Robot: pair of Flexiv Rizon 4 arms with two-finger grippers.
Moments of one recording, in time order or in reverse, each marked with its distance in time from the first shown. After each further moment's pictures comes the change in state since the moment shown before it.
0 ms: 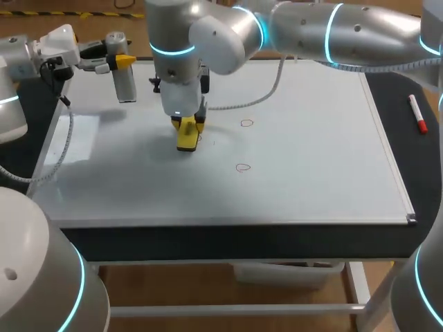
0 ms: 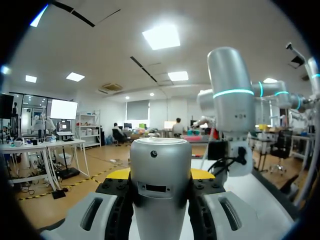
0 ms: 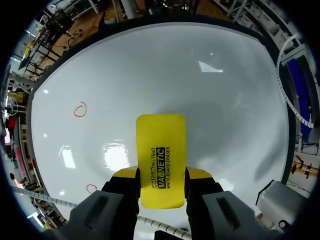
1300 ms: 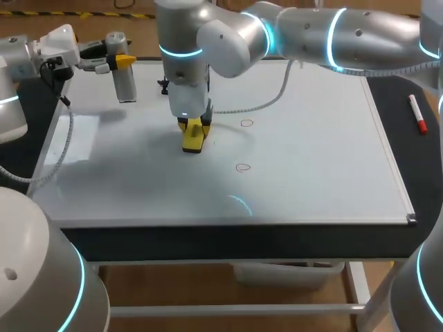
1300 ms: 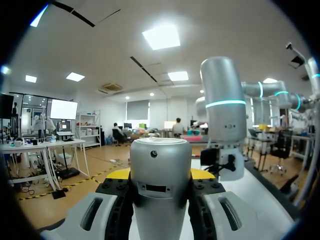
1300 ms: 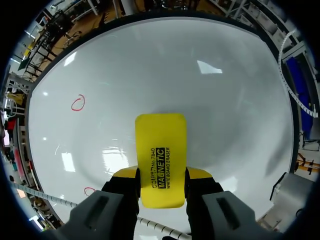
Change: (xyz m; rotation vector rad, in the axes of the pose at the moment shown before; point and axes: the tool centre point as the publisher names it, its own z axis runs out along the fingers) left arm 0.000 0.000 0.000 0.000 0.000 0.000; right arm 0.017 -0.012 0.020 -0.032 0.004 0.031
